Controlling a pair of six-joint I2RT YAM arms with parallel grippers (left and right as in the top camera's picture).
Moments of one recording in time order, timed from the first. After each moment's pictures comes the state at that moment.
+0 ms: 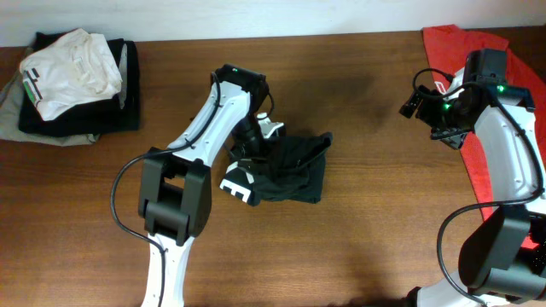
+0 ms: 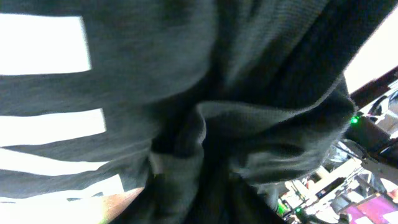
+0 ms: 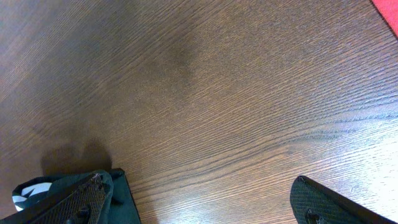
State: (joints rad) left arm -0.42 2.30 2.00 -1.60 0.47 0.05; right arm -0.24 1.75 1.49 -0.94 -0.26 0.36
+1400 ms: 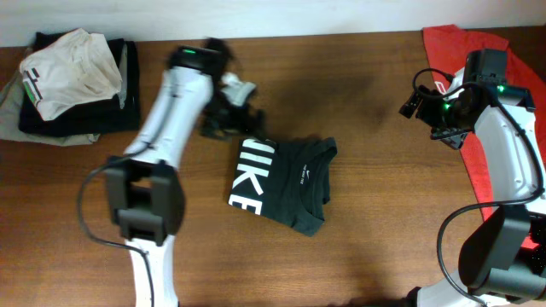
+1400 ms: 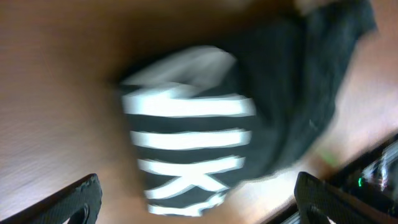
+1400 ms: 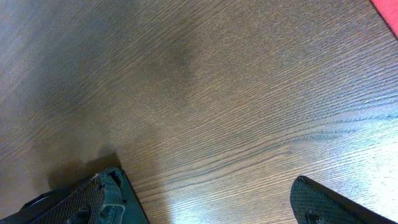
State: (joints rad) left arm -0.23 2.23 2.08 -1.44 0.41 0.05; right arm -0.24 1.75 1.49 -0.94 -0.26 0.36
